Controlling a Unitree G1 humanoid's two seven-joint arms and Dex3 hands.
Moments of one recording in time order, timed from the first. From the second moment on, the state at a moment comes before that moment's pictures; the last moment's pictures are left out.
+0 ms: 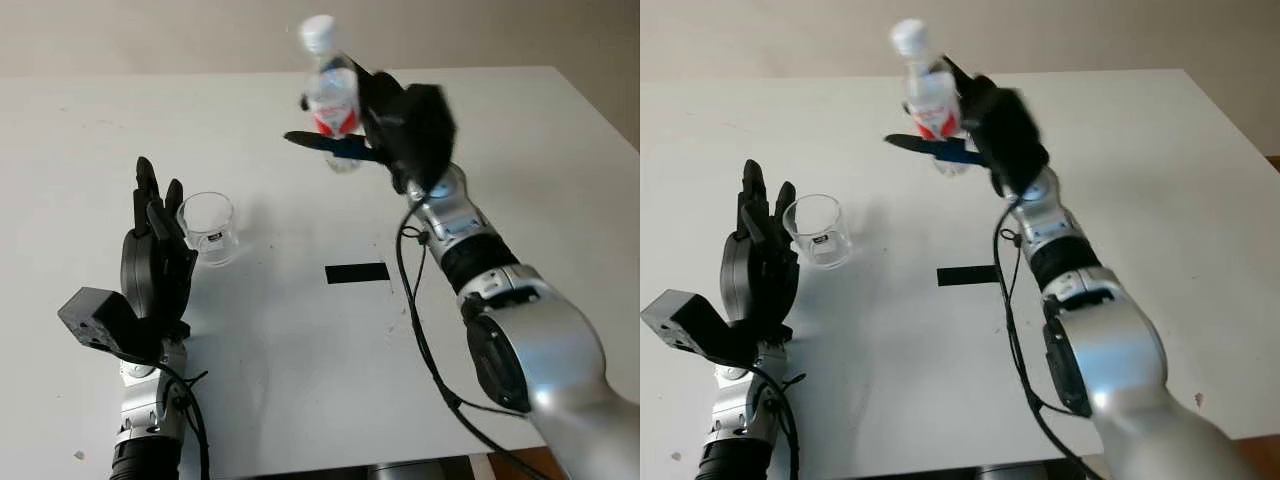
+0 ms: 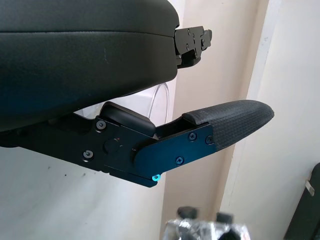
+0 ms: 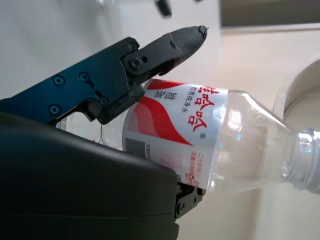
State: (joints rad) left arm -0.21 0.05 0.24 0.25 -0.24 -0.32 -0.13; right arm -1.00 -0.18 -0.07 0.96 0.15 -0.07 0.41
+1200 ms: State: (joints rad) left arm -0.17 0.05 0.24 0.20 -0.27 -0.27 -0.16; right arm -0.53 -0.19 -0.02 0.41 0.18 0.24 0.45
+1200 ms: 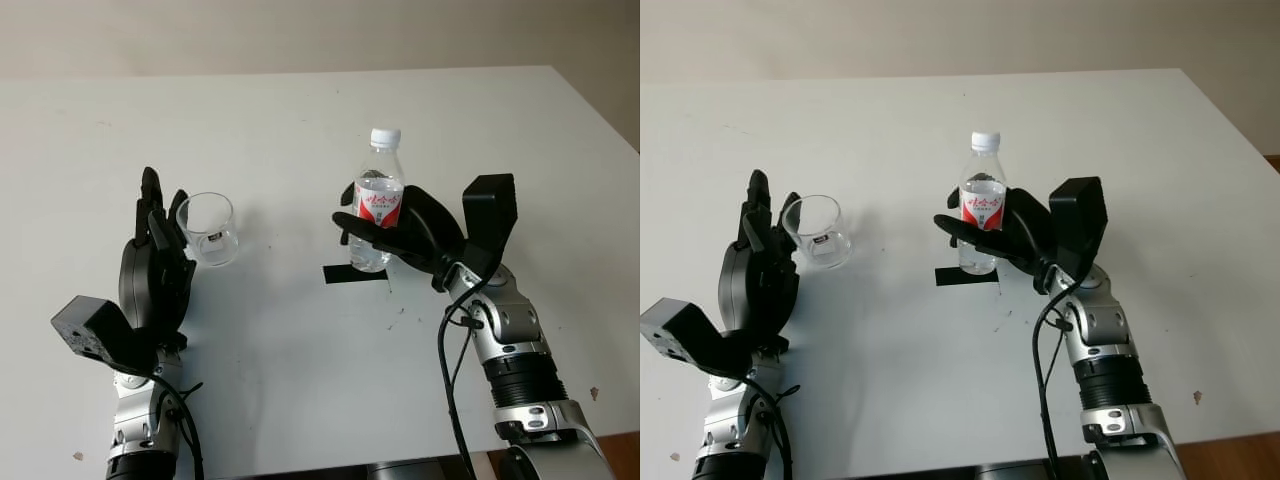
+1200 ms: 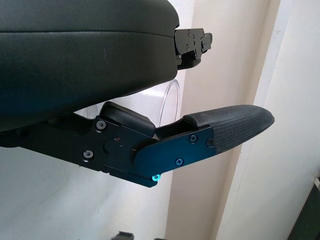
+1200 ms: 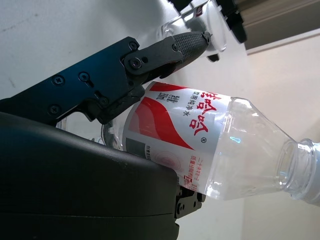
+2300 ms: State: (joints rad) left arm -0.17 0.07 0.25 0.21 -0.27 -0.25 -0.15; right arm -0.49 -0.16 0.01 0.56 0.09 -0.12 0.52
